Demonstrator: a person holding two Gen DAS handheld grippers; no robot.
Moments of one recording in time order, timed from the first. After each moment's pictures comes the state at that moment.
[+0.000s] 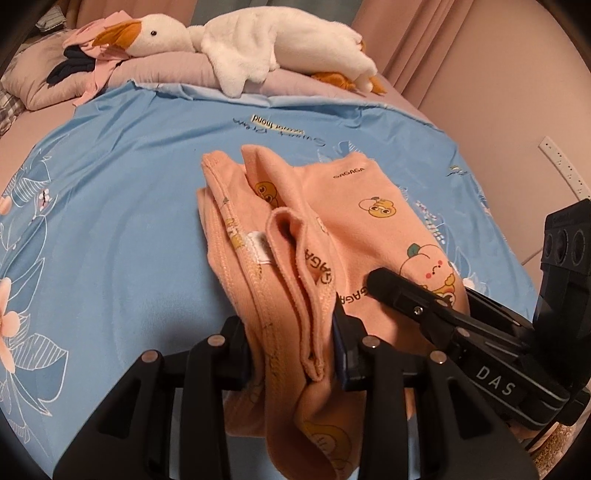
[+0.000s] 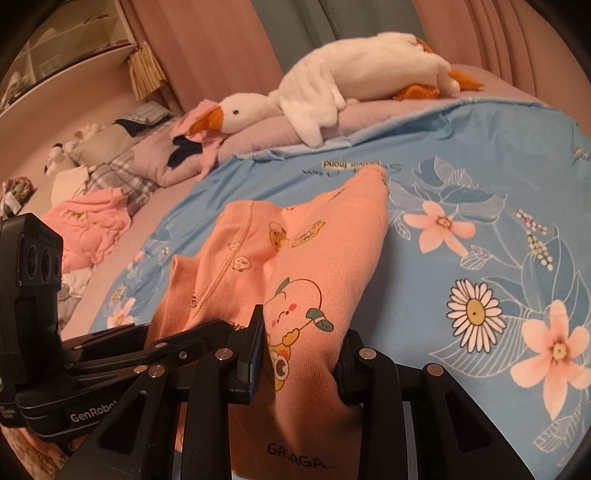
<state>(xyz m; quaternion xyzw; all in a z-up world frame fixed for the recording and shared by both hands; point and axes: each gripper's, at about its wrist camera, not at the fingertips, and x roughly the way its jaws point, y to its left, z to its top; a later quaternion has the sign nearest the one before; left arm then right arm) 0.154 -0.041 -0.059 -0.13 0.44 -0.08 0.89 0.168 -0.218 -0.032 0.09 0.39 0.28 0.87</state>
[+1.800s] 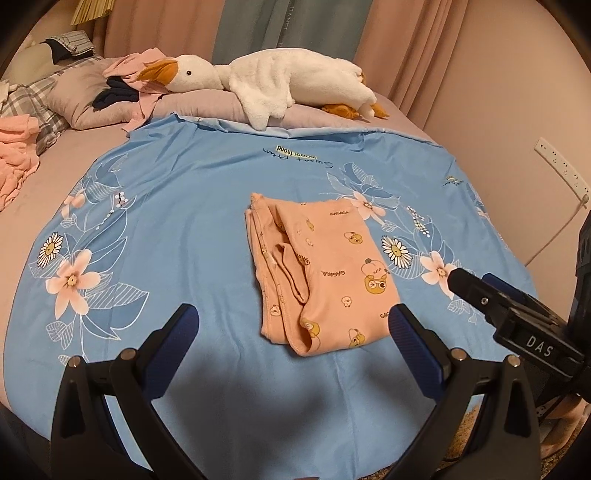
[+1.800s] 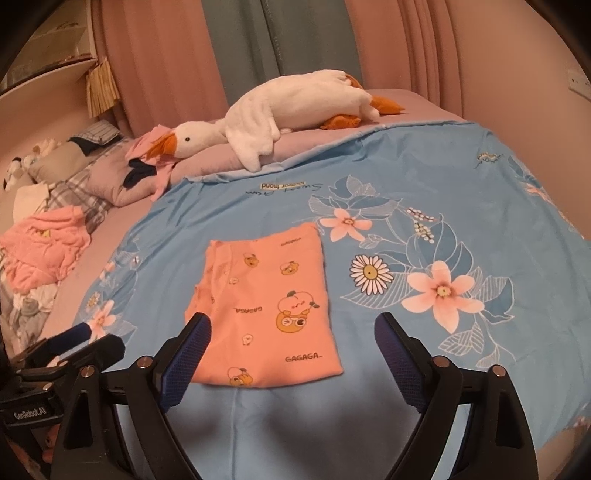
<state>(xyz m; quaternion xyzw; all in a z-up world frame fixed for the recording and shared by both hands) 0.041 -0.037 -0.002 -0.10 0.39 -0.03 0.91 0.072 -0.261 0.026 0.07 0.37 0.14 0.92</state>
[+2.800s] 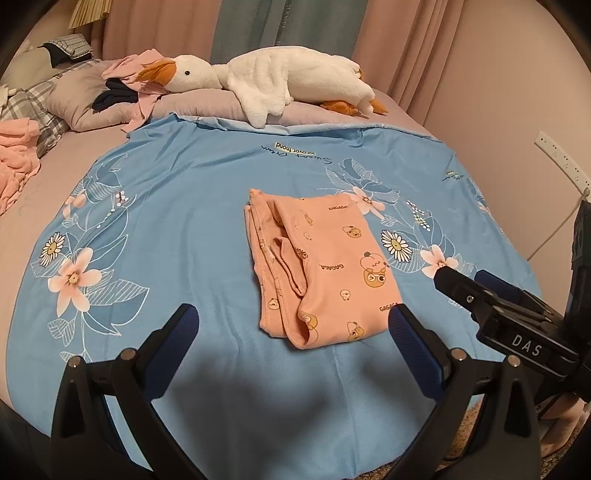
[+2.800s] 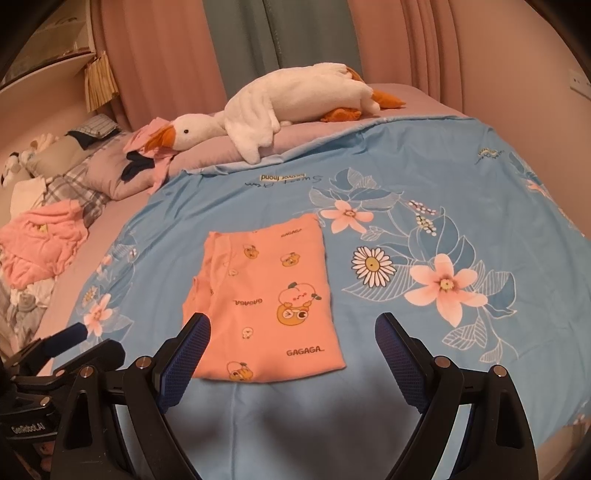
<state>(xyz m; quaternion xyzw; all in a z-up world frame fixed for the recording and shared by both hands) 0.037 -0.044 -0.002 -0.10 0.40 -0.03 0.91 0.071 -0.255 0.021 0.07 0.38 0.13 0.91</state>
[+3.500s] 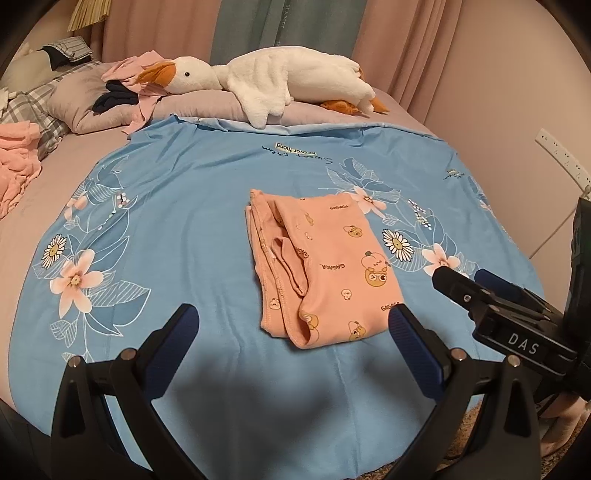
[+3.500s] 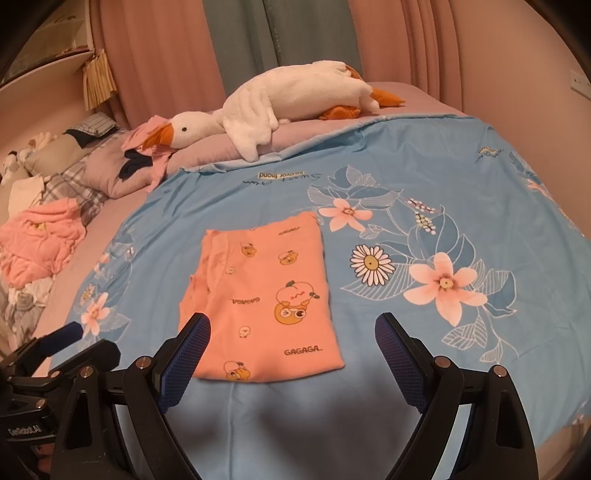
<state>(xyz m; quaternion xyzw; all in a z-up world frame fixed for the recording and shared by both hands) 0.036 -0.045 -0.003 -0.09 0.40 -0.02 0.91 0.071 -0.255 0.017 0.07 0.38 0.13 0.91</state>
